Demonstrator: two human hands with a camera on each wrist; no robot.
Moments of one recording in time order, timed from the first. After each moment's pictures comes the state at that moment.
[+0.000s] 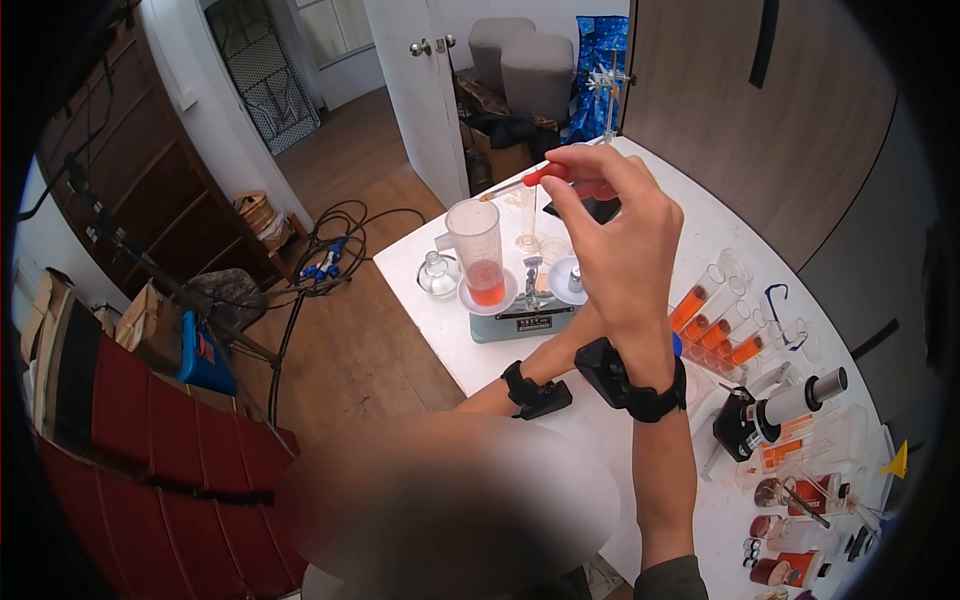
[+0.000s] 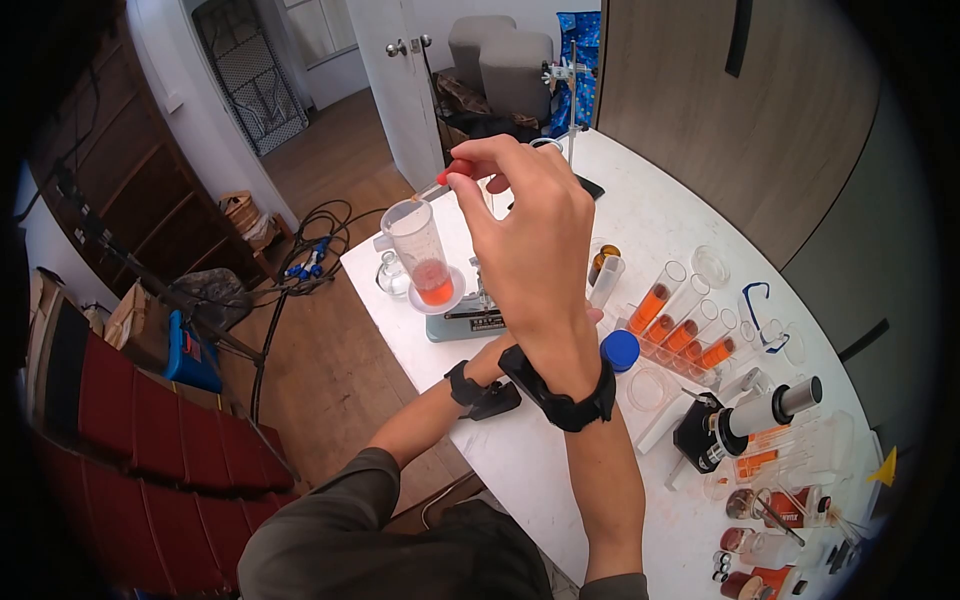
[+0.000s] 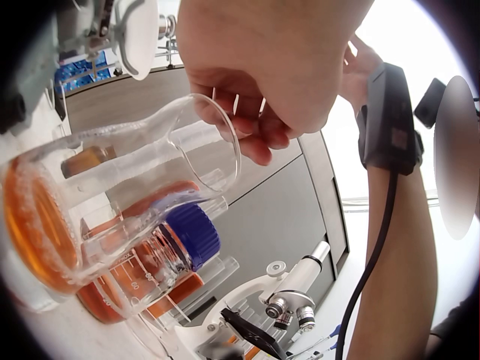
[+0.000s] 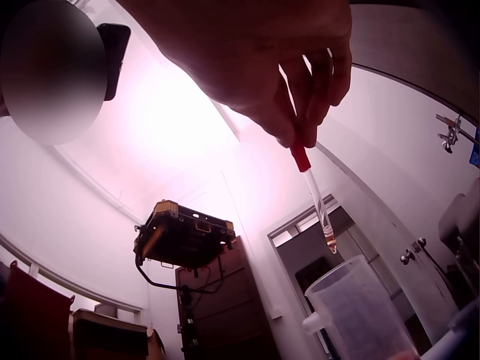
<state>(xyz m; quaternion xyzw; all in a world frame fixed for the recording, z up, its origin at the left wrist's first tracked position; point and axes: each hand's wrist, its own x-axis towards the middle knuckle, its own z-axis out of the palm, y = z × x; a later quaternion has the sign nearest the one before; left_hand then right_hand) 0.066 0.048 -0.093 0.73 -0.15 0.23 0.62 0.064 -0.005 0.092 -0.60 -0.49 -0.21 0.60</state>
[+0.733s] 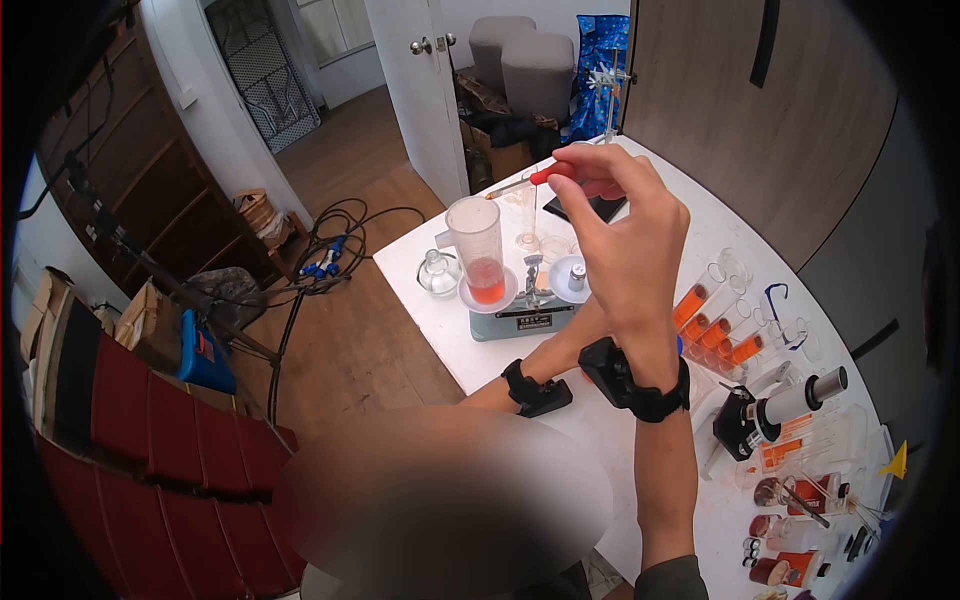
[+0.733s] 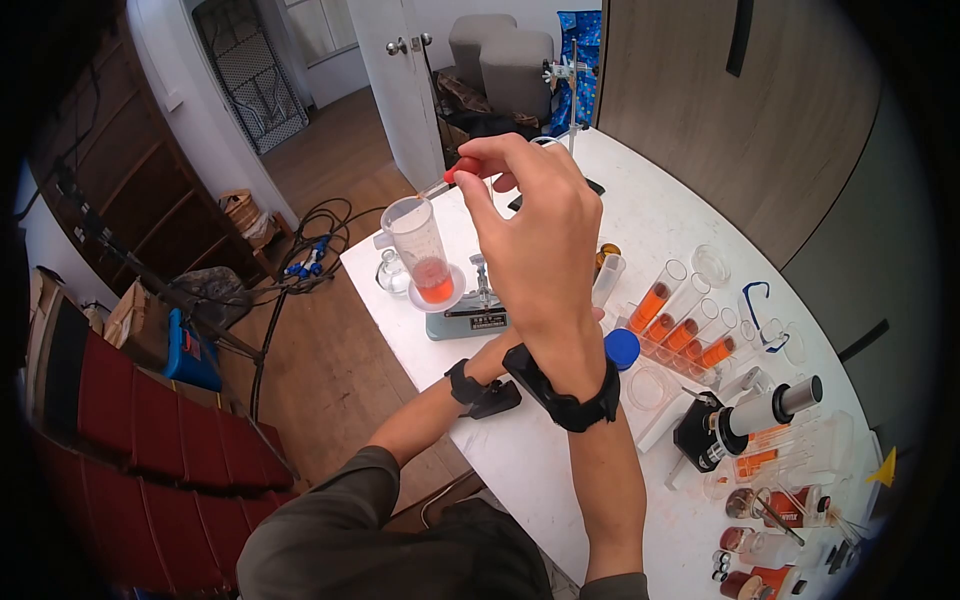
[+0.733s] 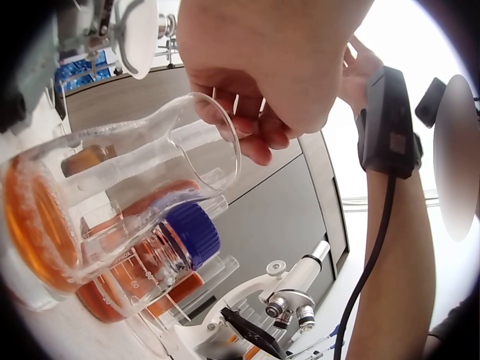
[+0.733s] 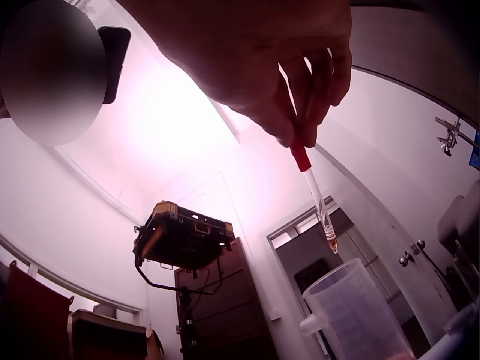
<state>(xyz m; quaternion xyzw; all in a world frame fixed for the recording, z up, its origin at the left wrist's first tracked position) 0.051 0.042 -0.067 0.74 -0.13 0.21 0.63 0.066 -0.008 0.092 -0.60 -0.49 -0.22 0.59</state>
